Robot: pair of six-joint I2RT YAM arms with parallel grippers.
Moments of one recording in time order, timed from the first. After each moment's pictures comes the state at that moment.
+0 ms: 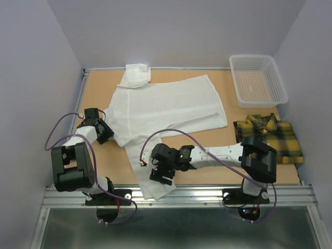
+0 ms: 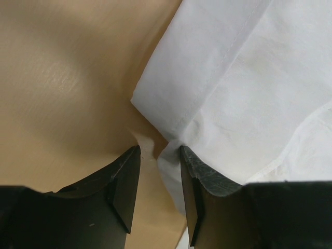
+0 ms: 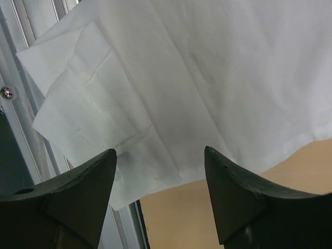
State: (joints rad) left arm 0.17 1.42 0.70 -0.34 0.00 -0.56; right arm 1.26 1.71 1.07 -0.38 -0.17 -0.10
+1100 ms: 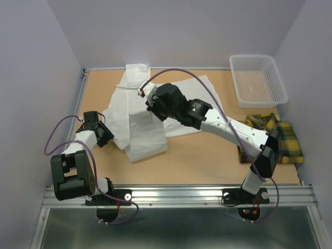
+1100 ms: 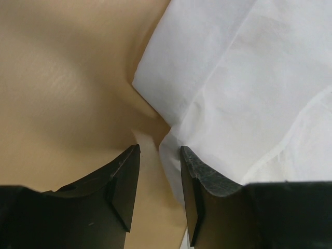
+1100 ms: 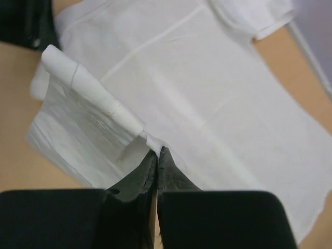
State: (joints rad) left arm 0.17 1.35 0.65 -0.35 -0.01 -0.55; right arm 1.02 1.71 1.67 -0.54 0.15 -0.18
